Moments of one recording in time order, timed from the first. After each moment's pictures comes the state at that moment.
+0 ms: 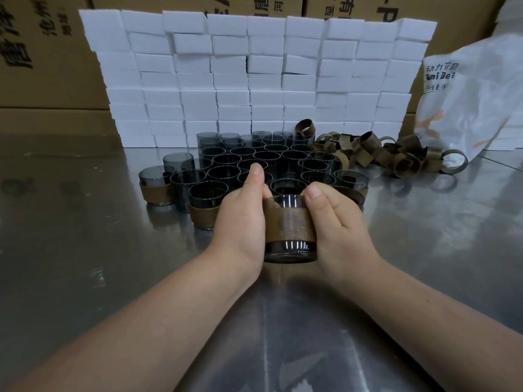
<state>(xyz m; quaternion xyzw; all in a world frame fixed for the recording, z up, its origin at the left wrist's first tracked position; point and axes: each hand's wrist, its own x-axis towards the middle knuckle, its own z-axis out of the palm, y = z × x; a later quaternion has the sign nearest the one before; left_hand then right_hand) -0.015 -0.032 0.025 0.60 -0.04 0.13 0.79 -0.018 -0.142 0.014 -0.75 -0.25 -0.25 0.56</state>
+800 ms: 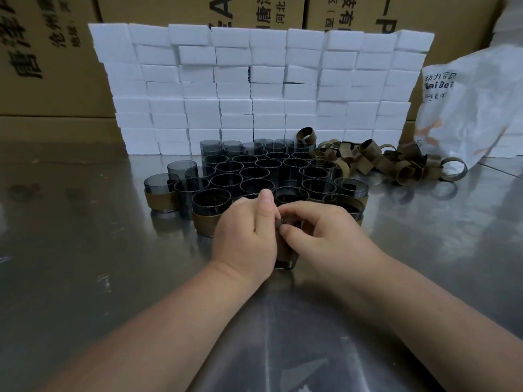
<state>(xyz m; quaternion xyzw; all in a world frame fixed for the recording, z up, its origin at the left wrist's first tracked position) -0.008 -0.021 0.005 0.78 -0.14 0.37 0.48 -0.019 -0.148 0.028 -0.87 -0.25 -0.15 0.39</state>
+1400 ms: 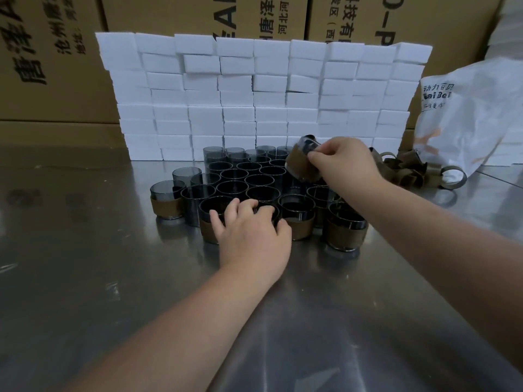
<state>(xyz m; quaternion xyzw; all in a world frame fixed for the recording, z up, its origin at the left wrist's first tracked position) 0.012 -0.022 -0.001 0.94 0.00 0.25 0.24 0.067 -0.160 0.084 -0.87 -0.07 -0.27 0.40</state>
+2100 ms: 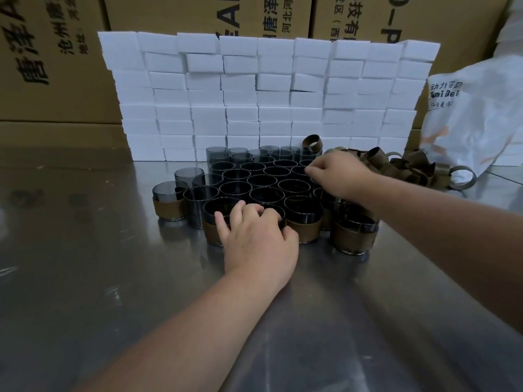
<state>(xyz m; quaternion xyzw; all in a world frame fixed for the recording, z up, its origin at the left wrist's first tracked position) 0.013 -0.022 -0.004 0.94 0.00 0.26 0.22 0.117 -0.170 0.069 -0.96 -0.13 -0.18 0.17</state>
